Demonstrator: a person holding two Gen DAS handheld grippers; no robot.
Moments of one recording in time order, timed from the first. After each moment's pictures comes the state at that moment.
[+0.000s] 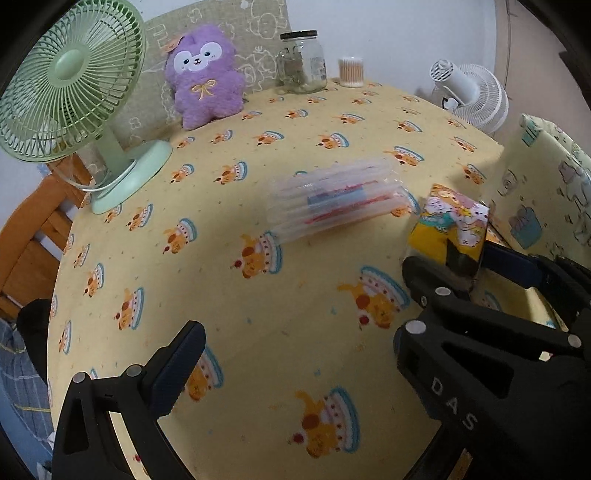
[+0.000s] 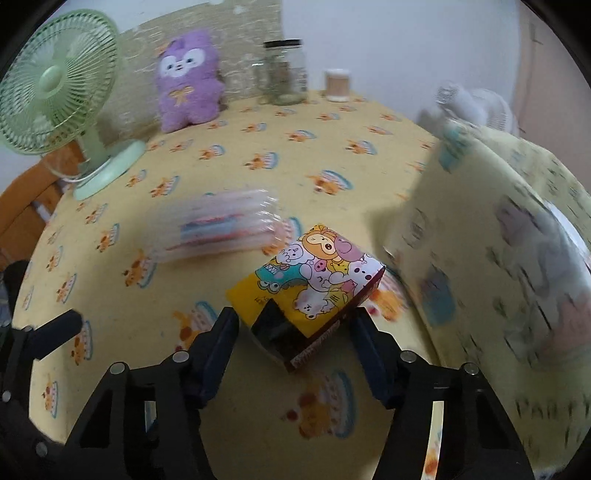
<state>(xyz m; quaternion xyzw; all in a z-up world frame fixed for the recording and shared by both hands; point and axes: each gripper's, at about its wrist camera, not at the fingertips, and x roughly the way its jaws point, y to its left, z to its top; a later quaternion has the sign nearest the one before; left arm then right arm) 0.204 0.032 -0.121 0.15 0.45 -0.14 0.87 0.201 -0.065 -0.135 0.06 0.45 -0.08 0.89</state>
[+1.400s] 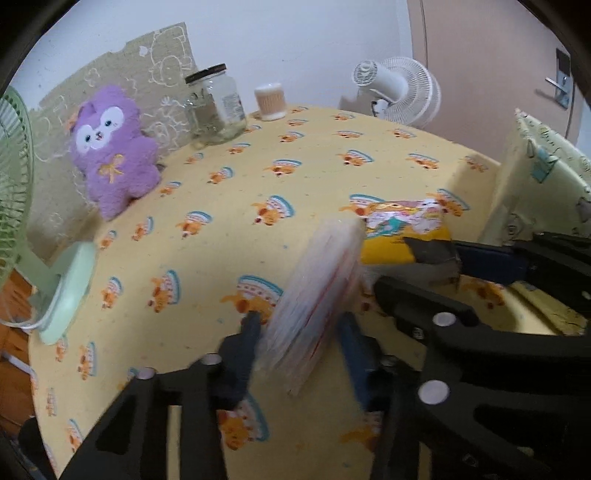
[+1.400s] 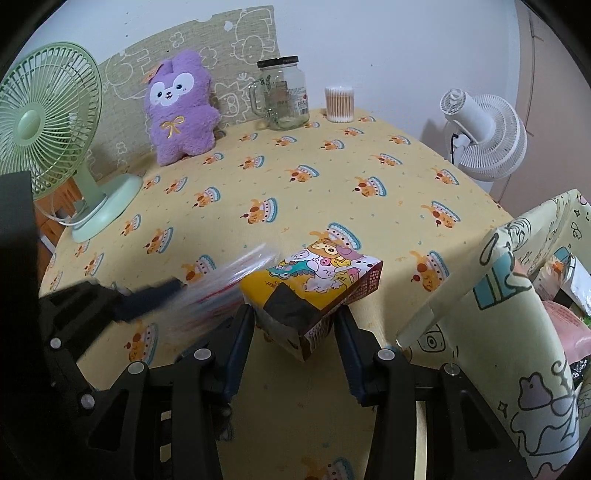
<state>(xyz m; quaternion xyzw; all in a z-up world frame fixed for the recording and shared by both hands) 0.269 -0.009 -0.120 0.22 0.39 -0.29 0.85 0.243 -0.084 -0.120 0.08 0.43 -0.09 0.89</state>
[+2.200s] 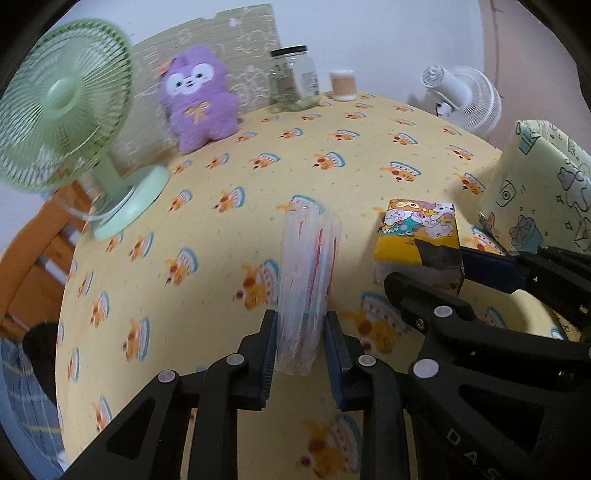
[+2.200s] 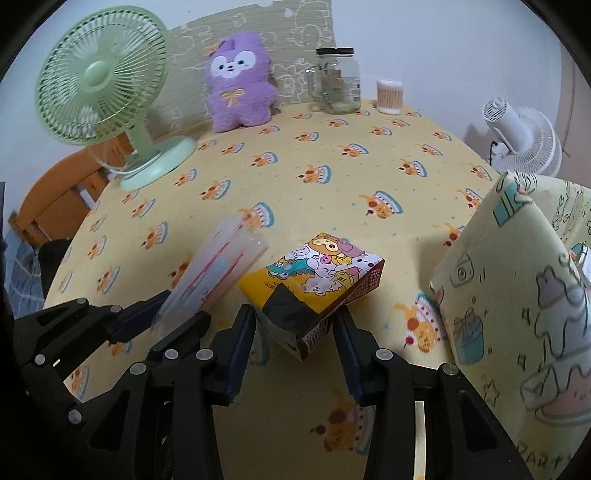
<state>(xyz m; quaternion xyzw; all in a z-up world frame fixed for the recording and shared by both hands) 0.203 0.024 -0.116 0.16 0.42 -0.15 0.88 0.203 -0.059 -0.121 0.05 0.45 0.01 0.89</state>
